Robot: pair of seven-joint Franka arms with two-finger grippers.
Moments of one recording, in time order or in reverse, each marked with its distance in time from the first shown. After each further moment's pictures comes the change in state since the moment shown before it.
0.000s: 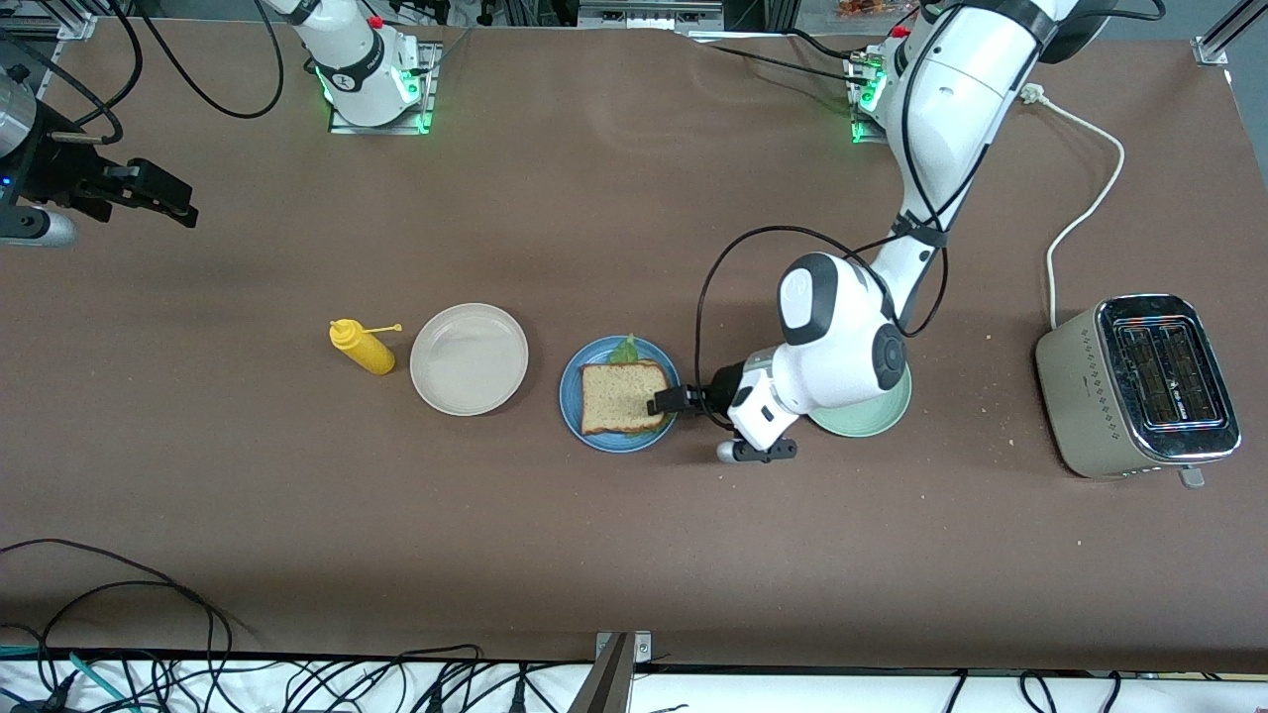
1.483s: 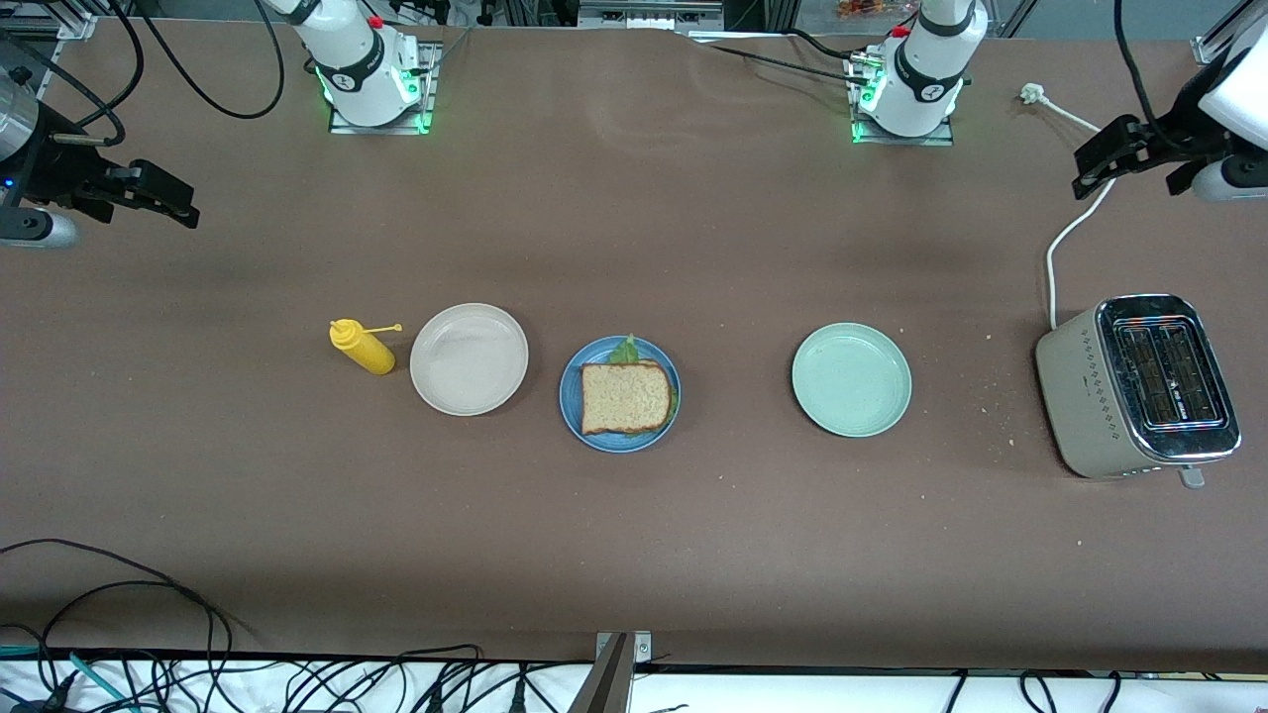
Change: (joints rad) left arm 0.387 -0.851 0.074 -0.127 0.787 -0.958 -0.019; right arm 0.000 0.003 0.001 0.000 0.000 -0.001 0.000
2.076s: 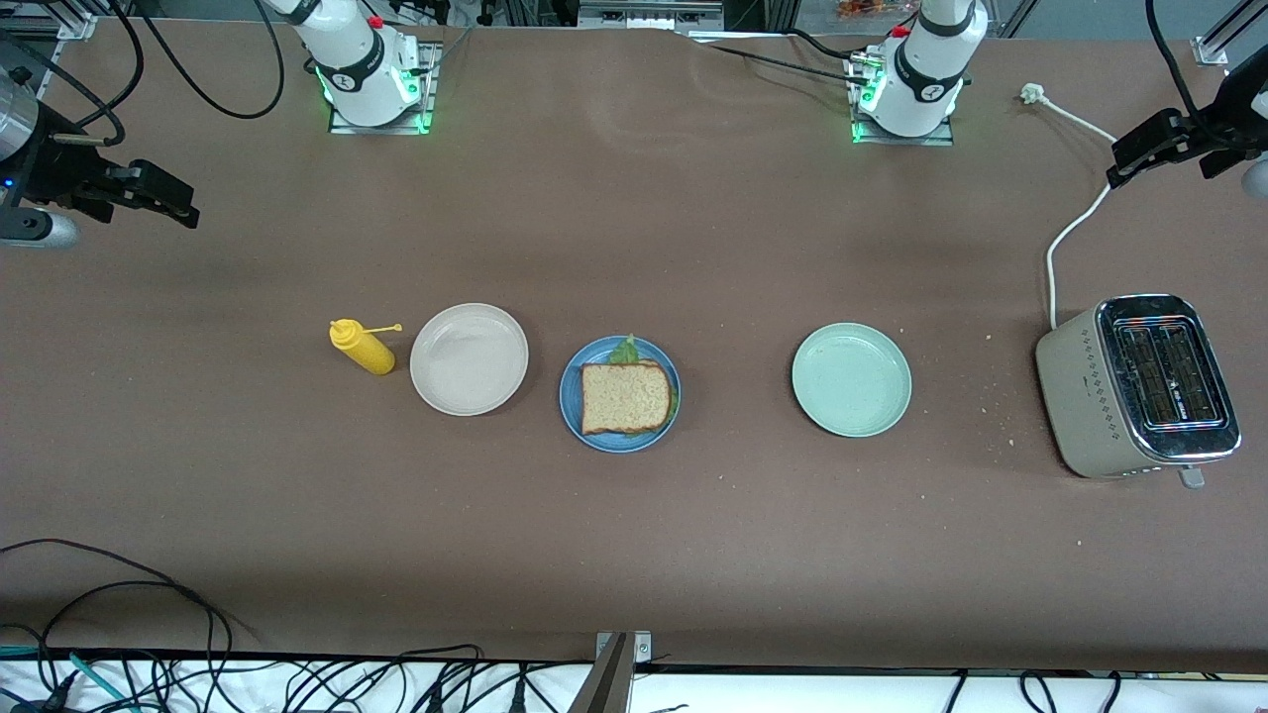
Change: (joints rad) left arm 0.001 0.000 0.053 0.010 0.004 -0.048 -0.001; right arm 0.000 0.000 0.000 0.000 0.000 0.000 0.000
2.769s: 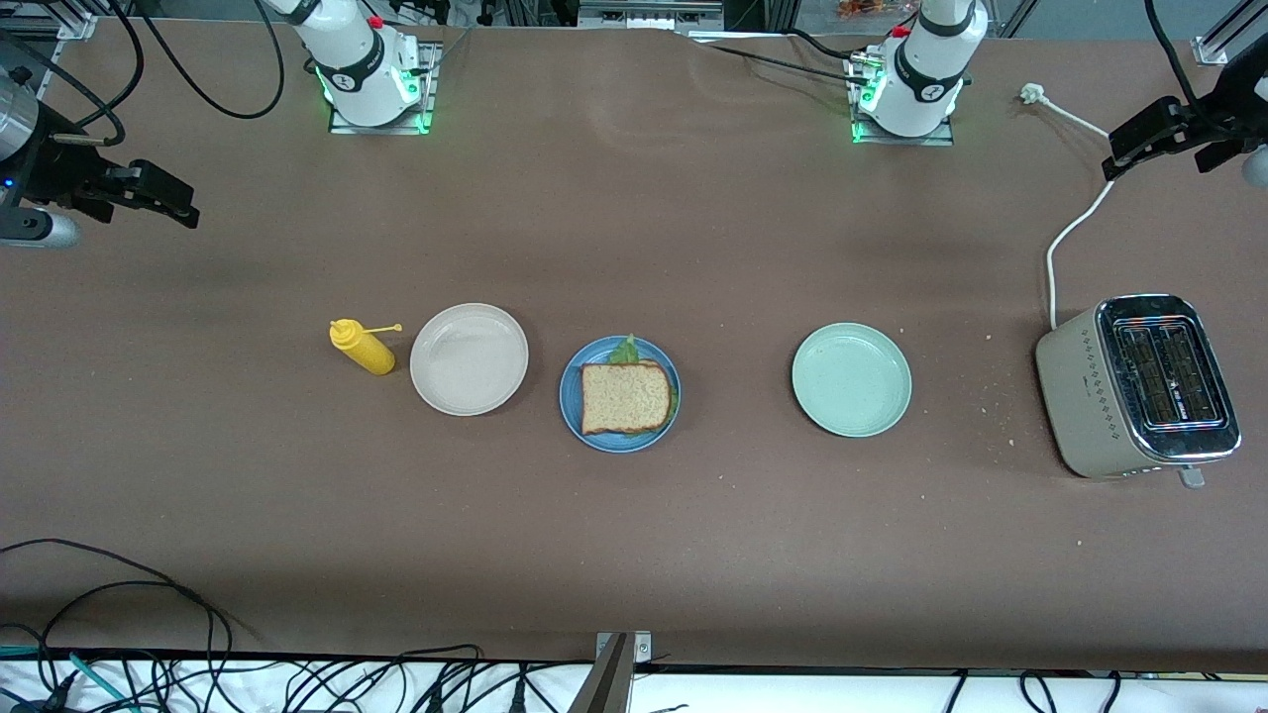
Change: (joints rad) left arm -0.001 0.000 -0.007 0.027 -0.029 -0.019 0.000; right arm 0.000 0.000 0.000 0.000 0.000 0.000 0.000
